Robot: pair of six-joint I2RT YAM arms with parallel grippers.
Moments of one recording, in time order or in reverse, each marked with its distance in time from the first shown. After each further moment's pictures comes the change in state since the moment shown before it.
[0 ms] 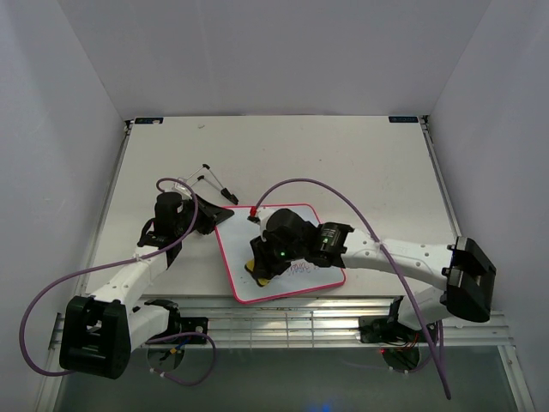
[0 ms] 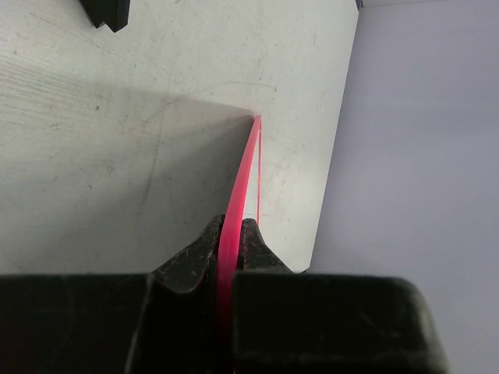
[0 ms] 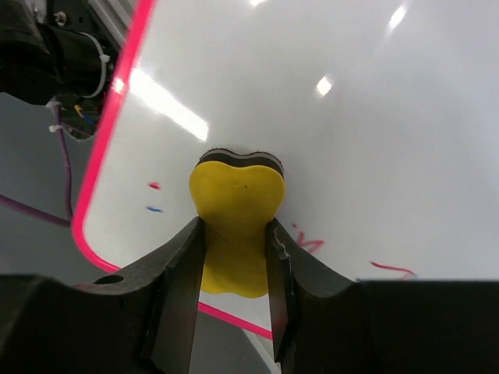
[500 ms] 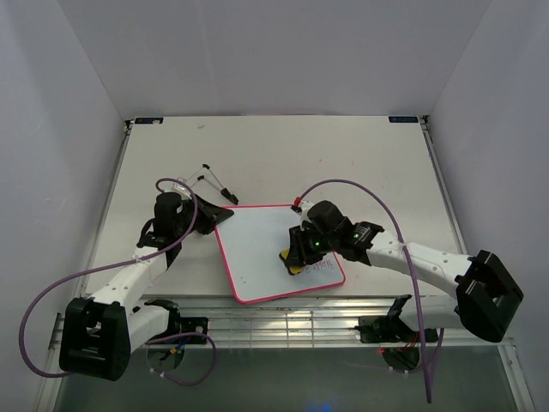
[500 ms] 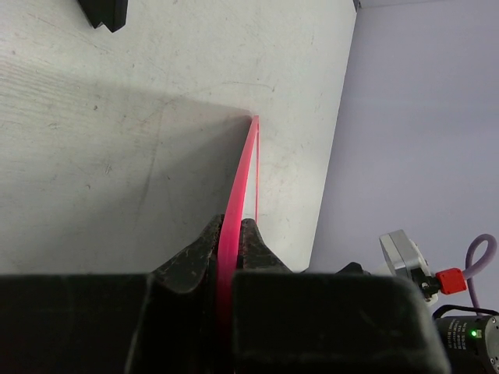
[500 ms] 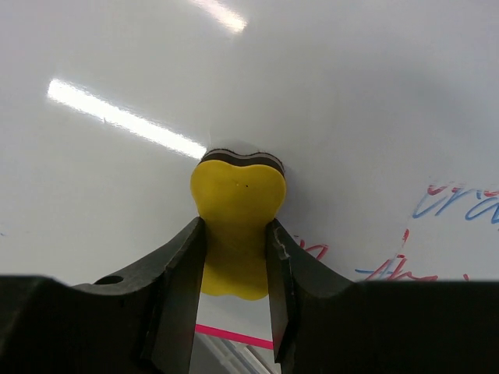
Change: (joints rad) left arm -0.001 -0.008 0.000 -0.001 -0.001 -0.001; right arm -0.306 -0.184 -0.342 0.110 -0.121 0.003
